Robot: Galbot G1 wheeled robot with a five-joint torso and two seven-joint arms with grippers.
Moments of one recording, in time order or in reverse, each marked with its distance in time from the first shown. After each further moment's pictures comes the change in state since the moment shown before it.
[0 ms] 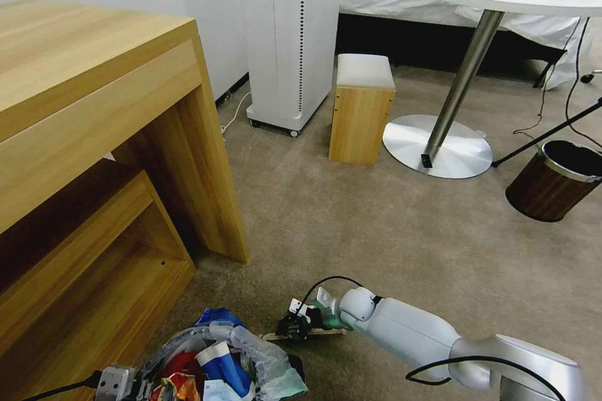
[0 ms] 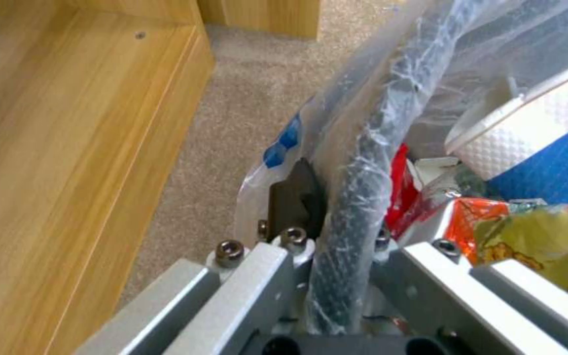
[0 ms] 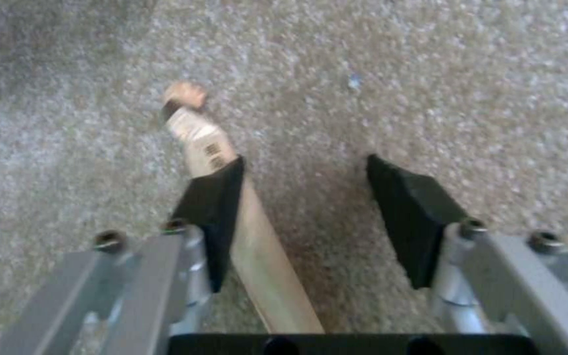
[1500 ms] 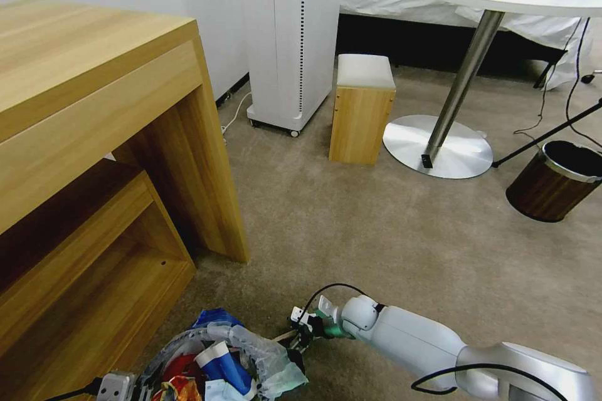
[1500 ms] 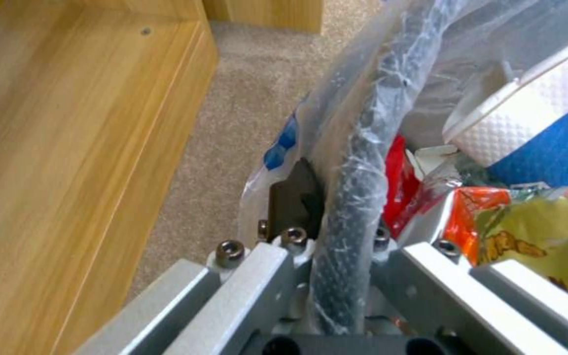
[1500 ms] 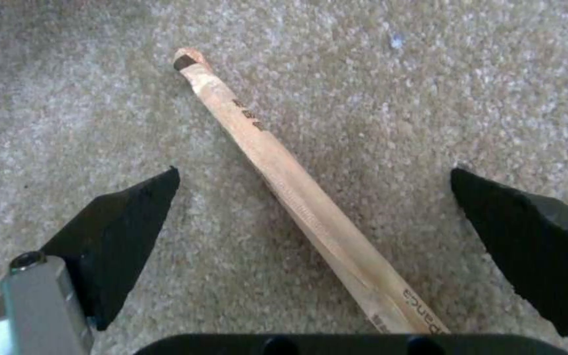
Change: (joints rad) left arm 0.013 -0.043 0.007 0.003 0.061 -0.004 0.016; right arm -0.020 -0.034 -0.021 0.052 -0.004 -0.018 0.017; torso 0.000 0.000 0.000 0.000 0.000
